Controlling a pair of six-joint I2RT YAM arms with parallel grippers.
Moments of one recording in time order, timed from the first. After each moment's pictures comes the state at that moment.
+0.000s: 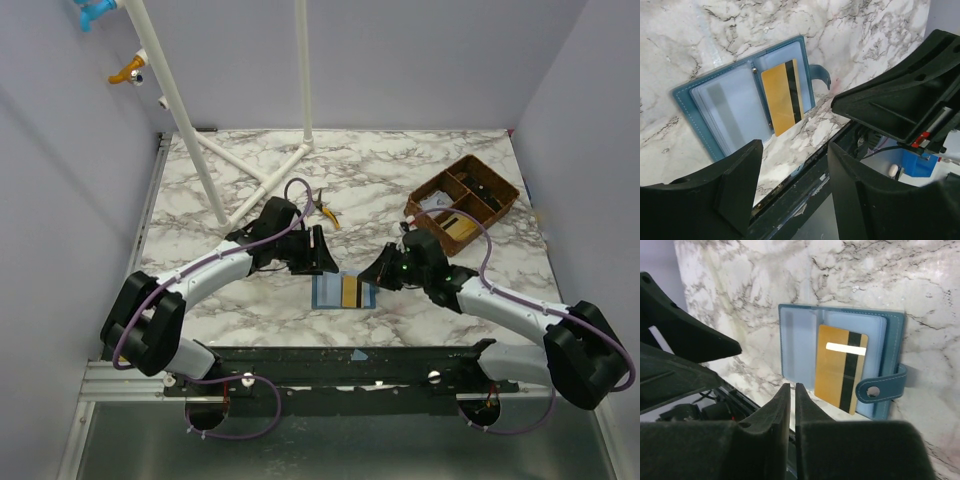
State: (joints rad) left arm -0.58 1.43 0.85 -0.23 0.52 -0.71; right arm 0.63 1.20 0.53 0.05 -0.21 0.97
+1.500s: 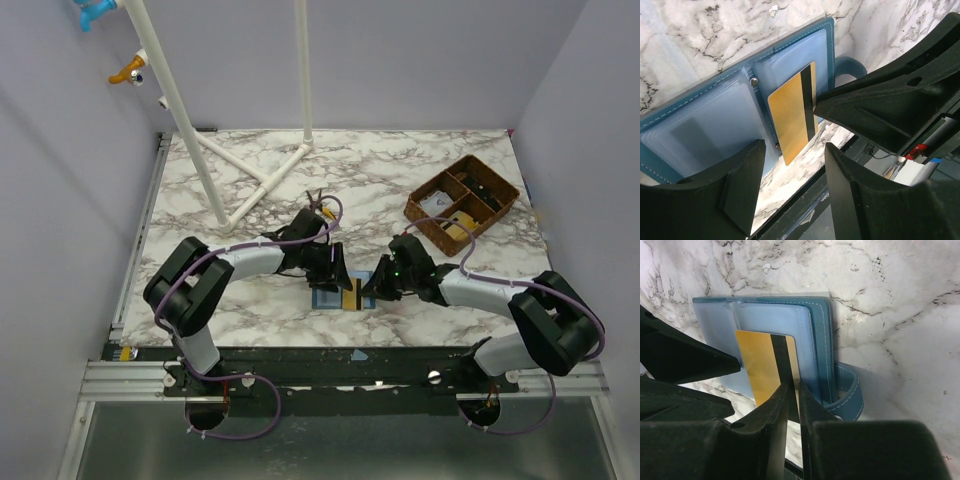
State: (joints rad) left arm -0.67 1.71 0.91 -0.14 0.56 -0.72; right arm 0.63 1.41 0.53 0.01 -0.18 0.94
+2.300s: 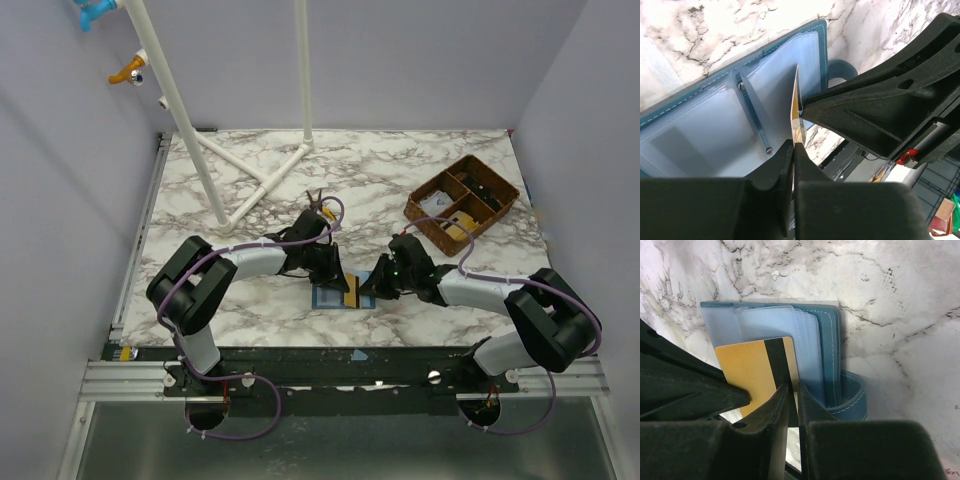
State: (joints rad) left arm -0.69 1.74 0.91 -0.11 0.57 -0.77; right arm 0.63 1.44 0.52 0.07 -0.19 0.95
